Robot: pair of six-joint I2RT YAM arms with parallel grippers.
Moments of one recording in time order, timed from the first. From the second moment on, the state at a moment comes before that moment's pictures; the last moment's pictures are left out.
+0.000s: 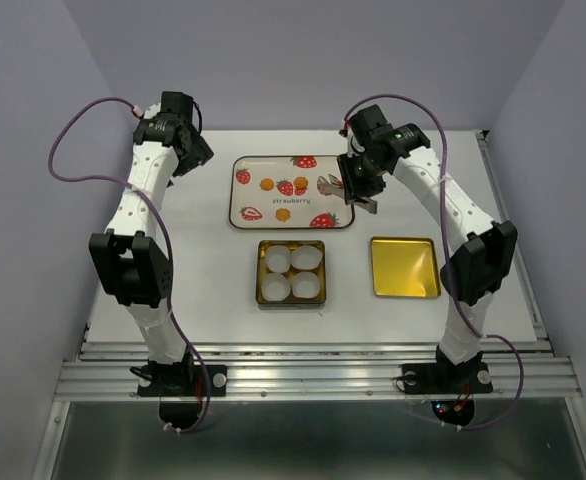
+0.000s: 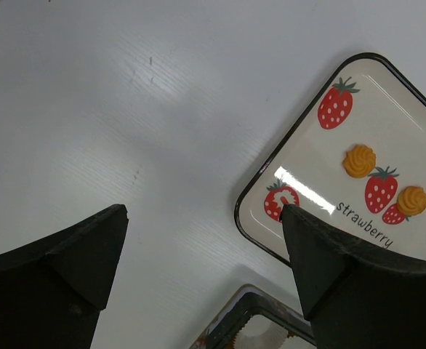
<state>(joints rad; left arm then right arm) -0.10 1.83 1.91 -1.04 -0.34 -0.68 0.47 1.94 2.01 -1.18 -0.03 0.18</state>
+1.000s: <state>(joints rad) -0.10 1.91 1.92 -1.02 -0.40 -0.72 0.77 1.74 1.83 -1.30 -0.06 0.13</state>
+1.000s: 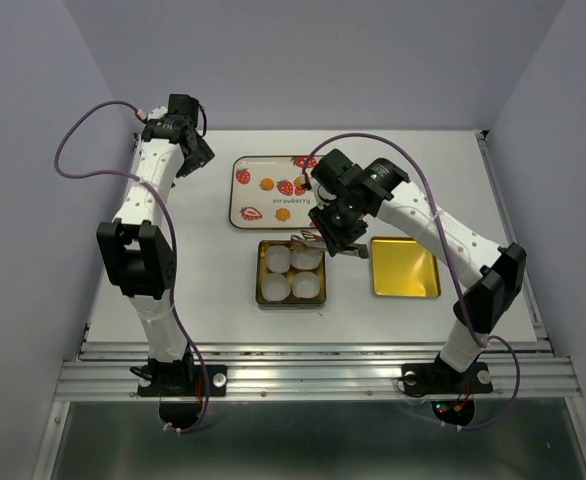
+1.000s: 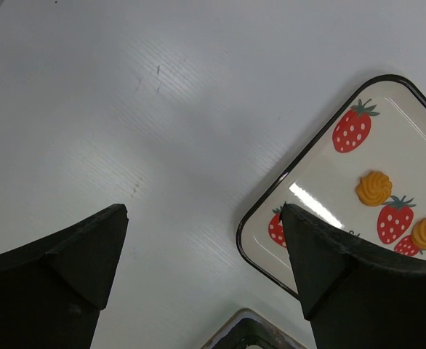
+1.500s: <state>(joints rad) -0.10 1.90 1.87 -1.02 -0.39 -0.73 0.80 1.73 1.78 -1.30 -0.03 0.11</state>
